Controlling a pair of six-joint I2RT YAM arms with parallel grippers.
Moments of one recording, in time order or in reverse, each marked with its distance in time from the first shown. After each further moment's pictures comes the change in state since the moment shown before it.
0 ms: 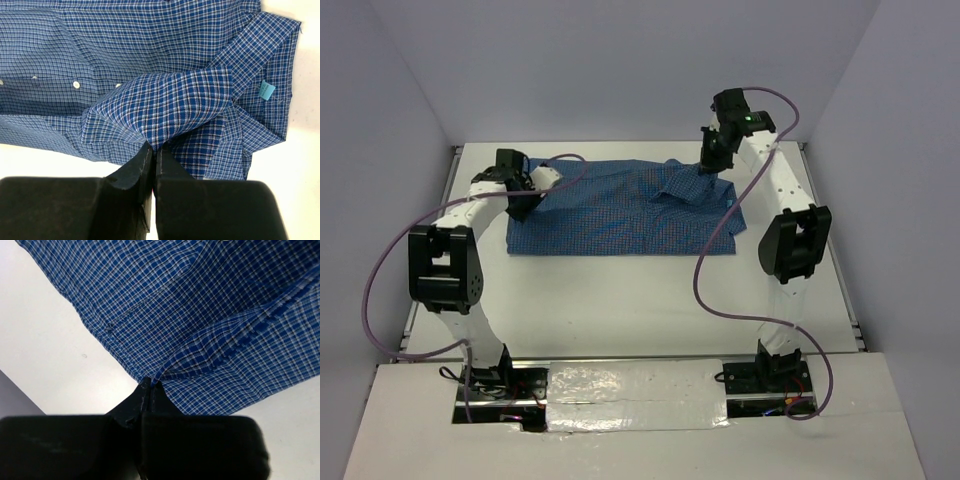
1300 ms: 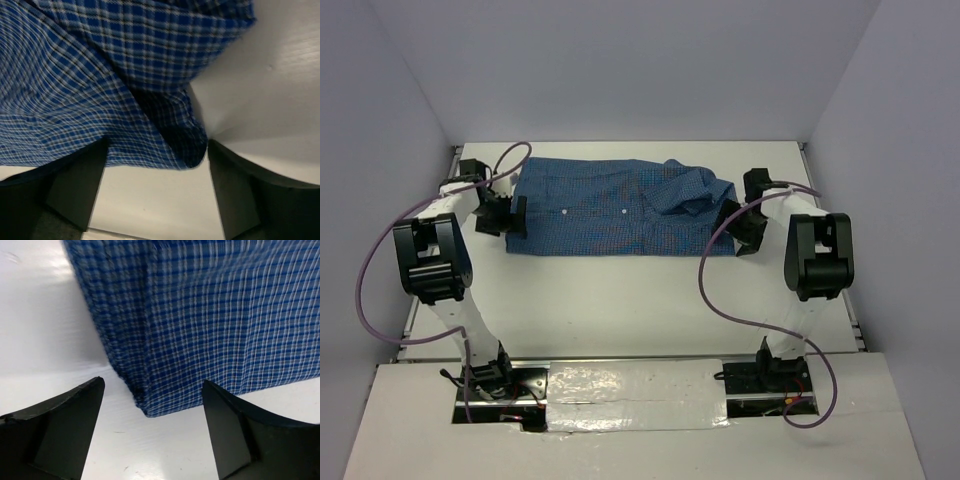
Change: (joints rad) left arm 0.231 0.114 0.033 -0.111 0.220 -0.439; right arm -0.195 -0.215 -0.901 0.349 -0.084 0.187
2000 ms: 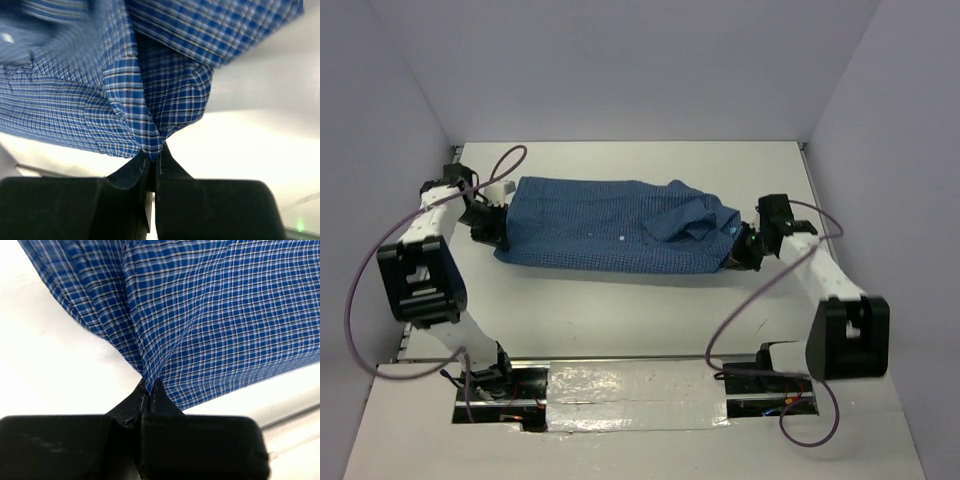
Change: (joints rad) left arm 0.041 -0.125 -0.050 -0.236 0.105 0.136; right arm 0.002 -0.447 -0.317 0.000 -0.134 0.048
